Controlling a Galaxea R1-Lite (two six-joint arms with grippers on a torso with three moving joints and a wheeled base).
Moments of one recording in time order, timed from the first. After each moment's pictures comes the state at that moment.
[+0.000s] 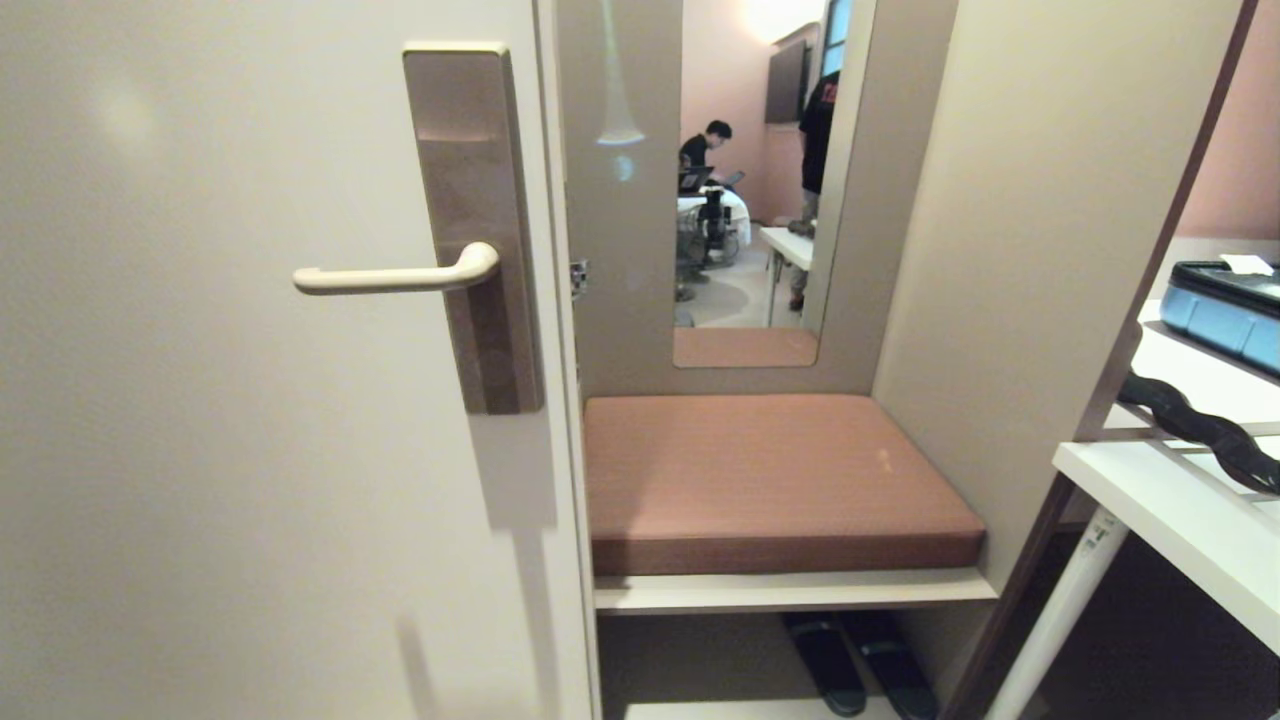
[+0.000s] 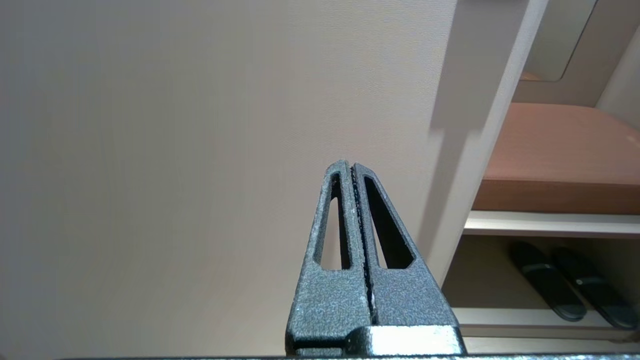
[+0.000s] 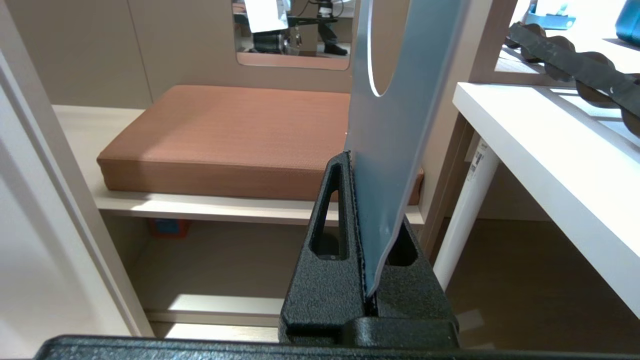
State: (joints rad) left arm 0.01 0.00 0.00 0.00 0.03 -0.06; right arm 0.00 0.00 0.00 0.00 0.00 -0.01
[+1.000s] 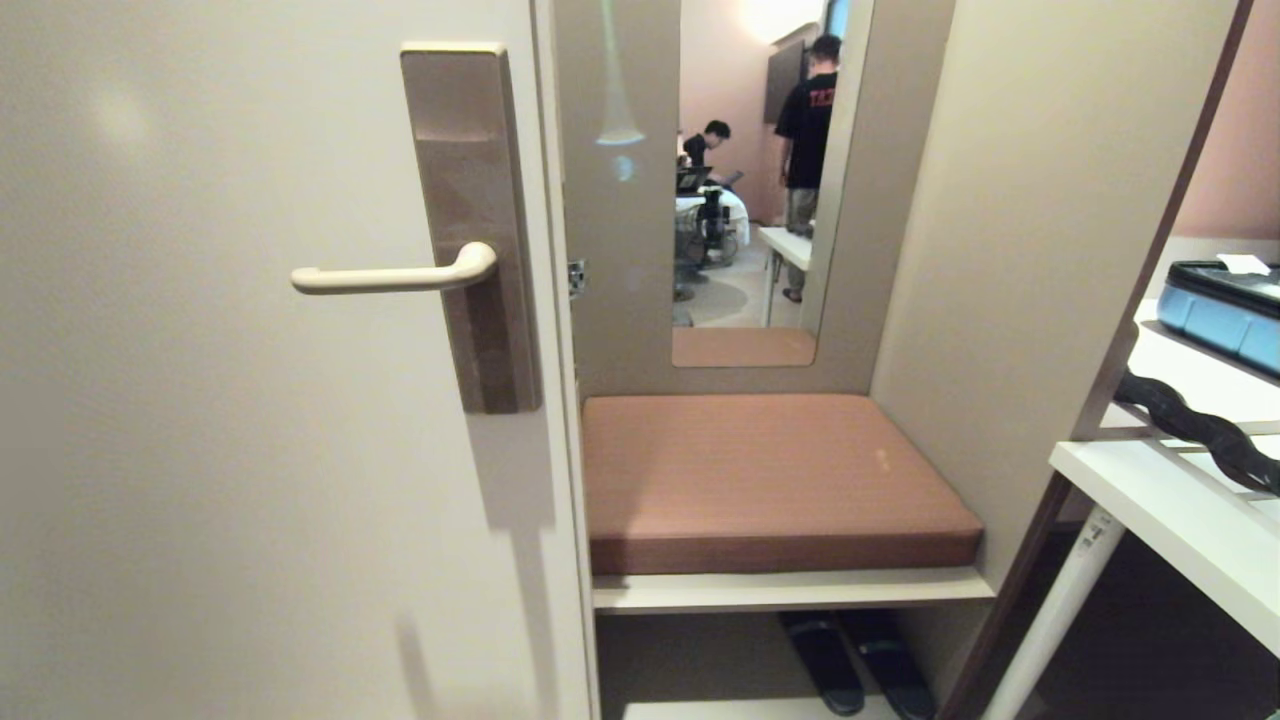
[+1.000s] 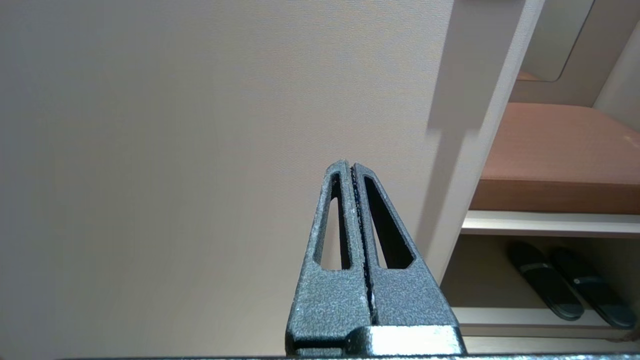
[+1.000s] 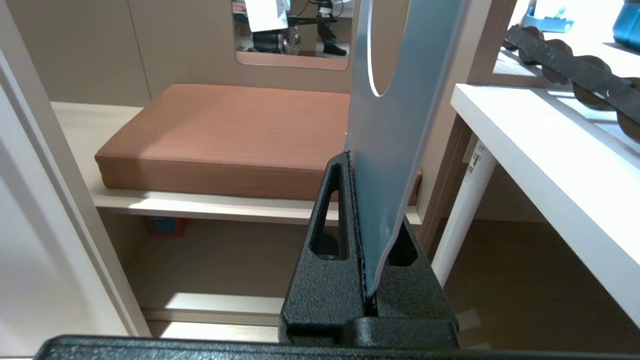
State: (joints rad) left arm 0.01 0.00 0.00 0.00 0.03 -0.06; right arm 0.00 0.00 0.00 0.00 0.00 -0.03
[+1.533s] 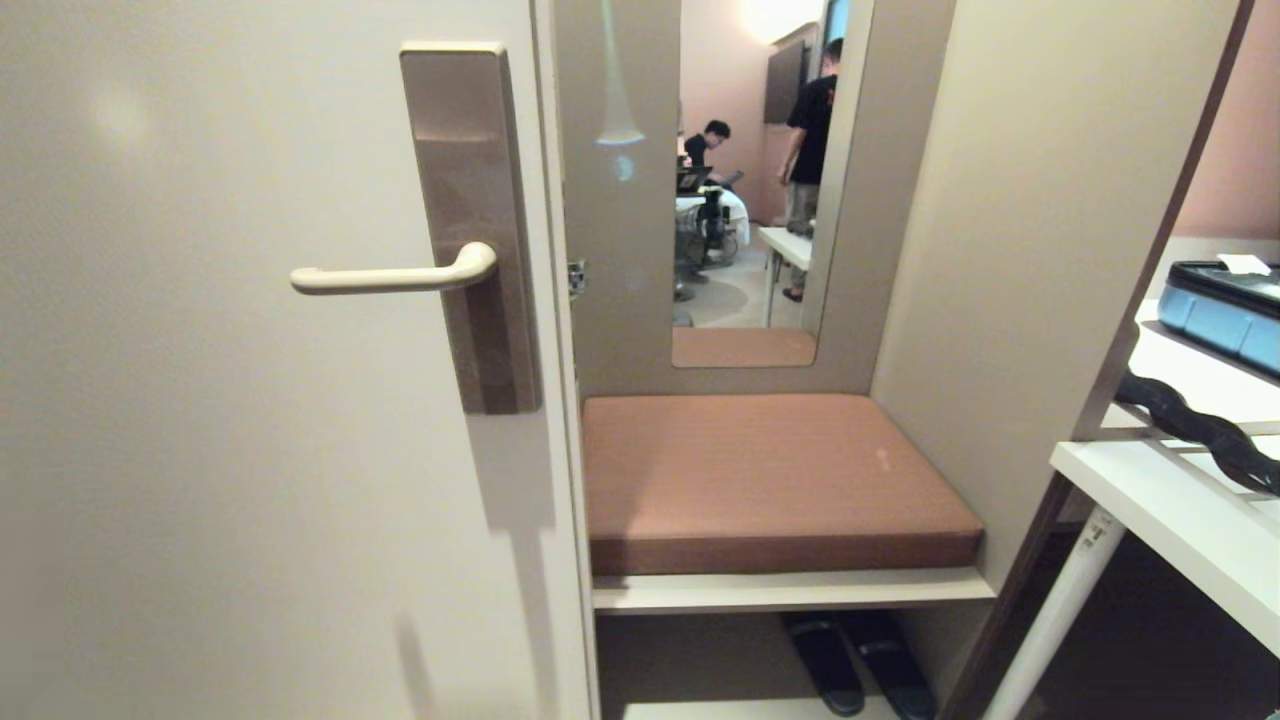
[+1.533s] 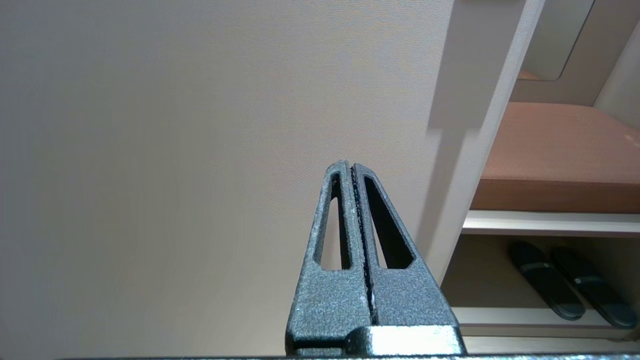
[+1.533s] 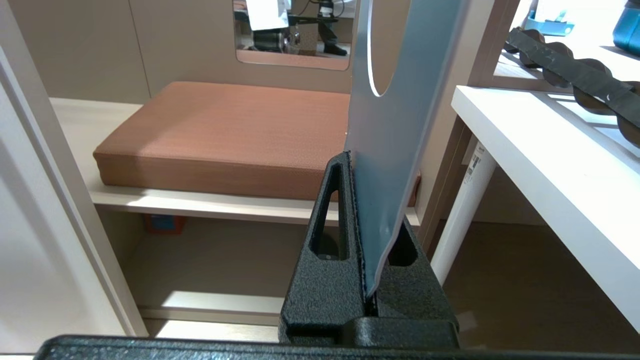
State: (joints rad) left arm 0.01 0.00 0.00 0.00 0.03 -0.06; right arm 0.00 0.00 0.00 0.00 0.01 -0.03
